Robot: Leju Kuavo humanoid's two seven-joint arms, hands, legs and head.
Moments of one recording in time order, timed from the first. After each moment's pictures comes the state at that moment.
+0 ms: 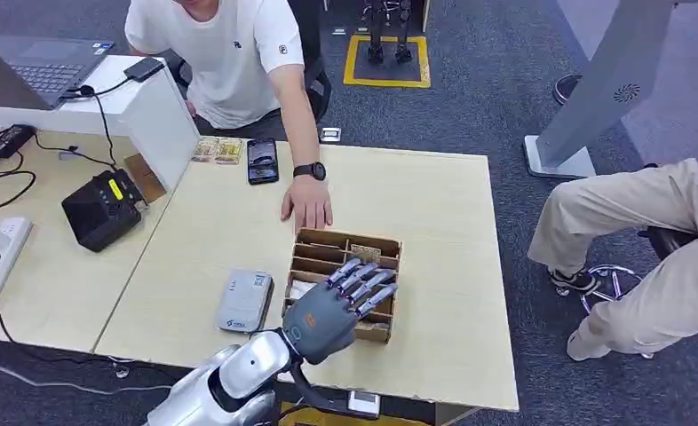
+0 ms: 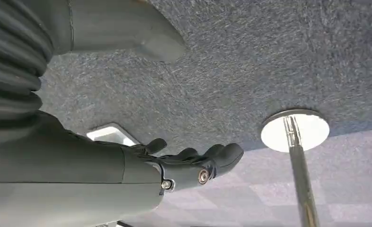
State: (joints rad) left arm -0.28 0.09 -0.84 -1.40 -1.28 0.27 -0.09; right arm -0.09 0.33 -1.55 -0.66 1.27 -0.66 -0.53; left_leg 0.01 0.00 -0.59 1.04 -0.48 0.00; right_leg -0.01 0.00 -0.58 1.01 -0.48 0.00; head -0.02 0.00
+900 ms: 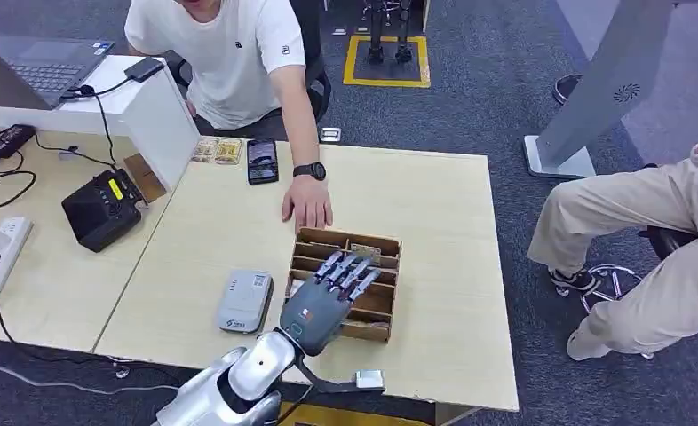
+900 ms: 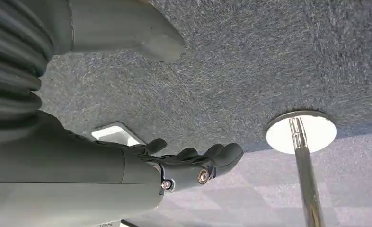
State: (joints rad) left arm -0.29 0.06 -0.84 -1.31 -1.40 0.29 0.12; right arm -0.08 0.33 -1.55 -0.66 1.29 -0.67 -0.50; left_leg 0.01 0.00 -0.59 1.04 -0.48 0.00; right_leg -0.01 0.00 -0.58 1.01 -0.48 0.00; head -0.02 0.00
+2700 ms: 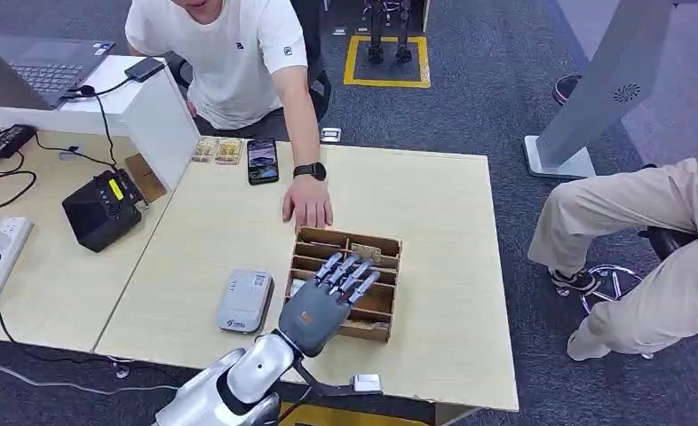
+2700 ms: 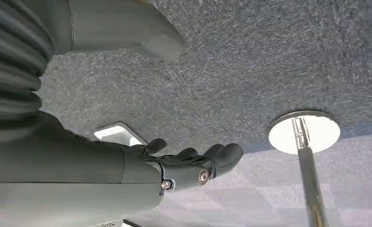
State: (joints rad) left arm -0.28 0.06 -0.84 -1.29 -1.41 0.32 0.07; right arm -0.08 0.33 -1.55 -0.66 1.27 -0.66 -0.48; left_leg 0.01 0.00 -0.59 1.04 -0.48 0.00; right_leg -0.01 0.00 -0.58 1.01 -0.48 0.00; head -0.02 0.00
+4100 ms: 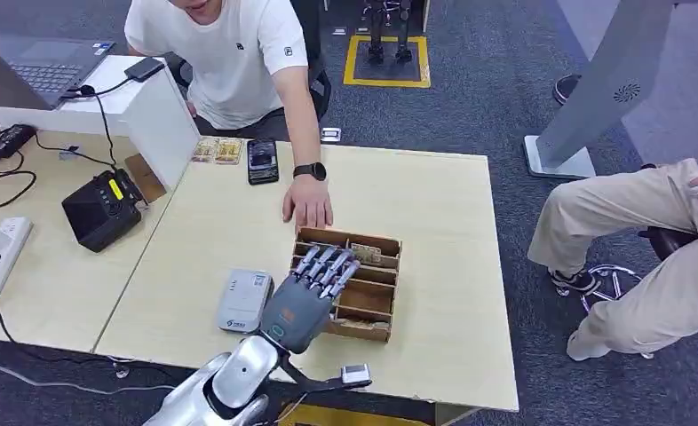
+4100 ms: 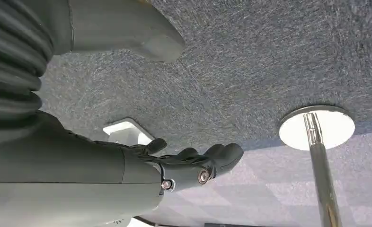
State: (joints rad) left arm -0.22 0.08 -0.76 -1.36 -1.47 0.35 0.14; right arm -0.07 0.33 -1.55 -0.68 1.29 -0.66 -0.45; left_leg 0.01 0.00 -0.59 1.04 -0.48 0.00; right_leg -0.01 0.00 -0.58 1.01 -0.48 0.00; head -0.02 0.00
